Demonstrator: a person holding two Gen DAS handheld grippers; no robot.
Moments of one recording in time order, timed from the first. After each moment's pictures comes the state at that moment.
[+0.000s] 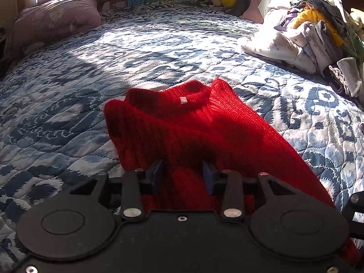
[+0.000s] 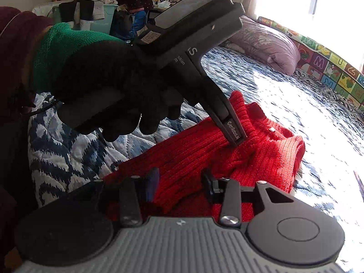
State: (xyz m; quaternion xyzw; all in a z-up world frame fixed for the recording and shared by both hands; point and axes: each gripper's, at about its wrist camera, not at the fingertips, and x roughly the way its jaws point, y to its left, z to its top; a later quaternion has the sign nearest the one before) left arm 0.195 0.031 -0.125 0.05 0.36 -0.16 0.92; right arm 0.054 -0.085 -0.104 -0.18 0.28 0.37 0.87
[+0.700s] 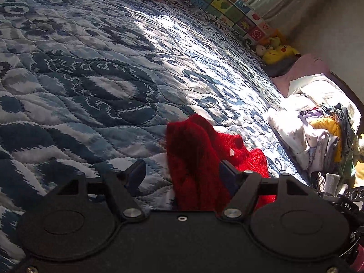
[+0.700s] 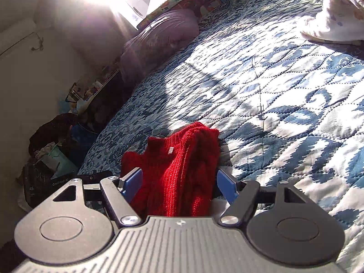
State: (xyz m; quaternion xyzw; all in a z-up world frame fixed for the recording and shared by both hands) left arm 0.258 0.147 -0.134 -0.26 0.39 -0.14 0.87; right arm 0.244 -0.238 -0.141 0.29 0.36 0.27 0.85
